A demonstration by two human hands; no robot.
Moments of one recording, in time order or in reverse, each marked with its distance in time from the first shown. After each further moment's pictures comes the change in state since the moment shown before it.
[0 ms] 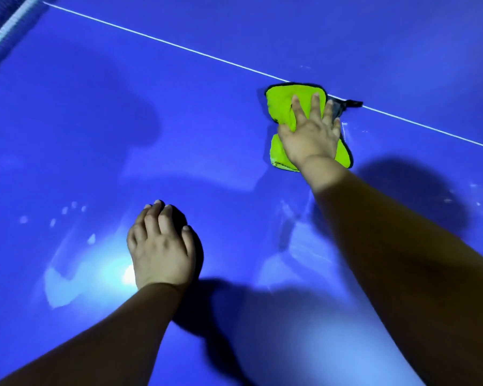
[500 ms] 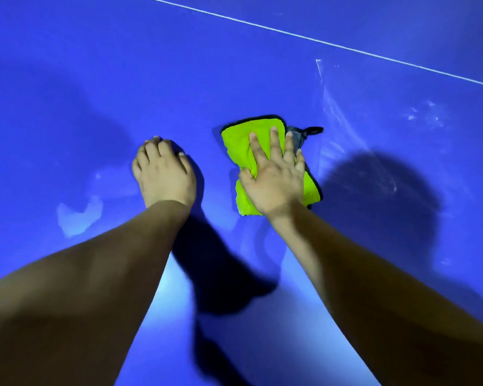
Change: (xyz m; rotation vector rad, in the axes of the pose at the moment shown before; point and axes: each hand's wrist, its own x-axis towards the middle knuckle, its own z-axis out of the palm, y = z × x) left_hand -0.011 -0.011 -0.003 -0.078 -0.016 0.035; right_hand -0.237 -0.011 0.044 -0.028 0.007 -0.078
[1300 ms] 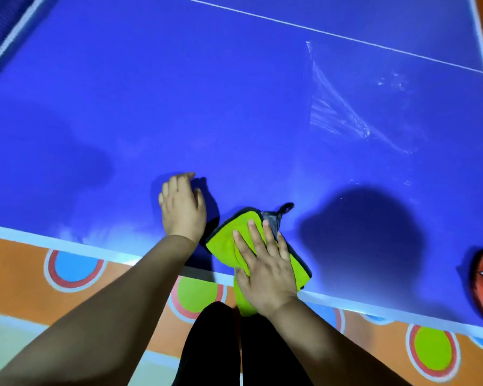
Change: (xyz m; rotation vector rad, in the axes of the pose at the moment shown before) left_hand -0.195 -0.086 -0.081 -0.271 -0.061 0.111; right_hand -0.330 -0.035 0.041 -0.063 -0.067 -0.203
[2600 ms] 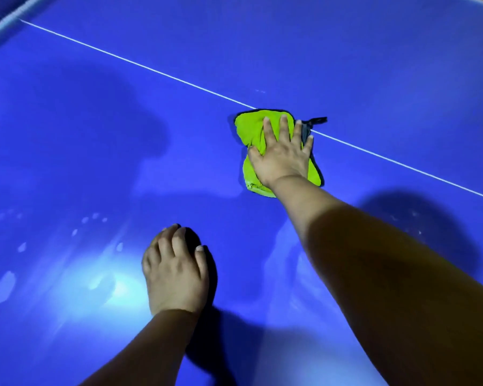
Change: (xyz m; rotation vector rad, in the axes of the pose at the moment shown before) left_hand 0.190 0.162 0.163 0.294 0.079 -0.210; right_hand 0.530 0.252 -0.110 0.004 0.058 0.143
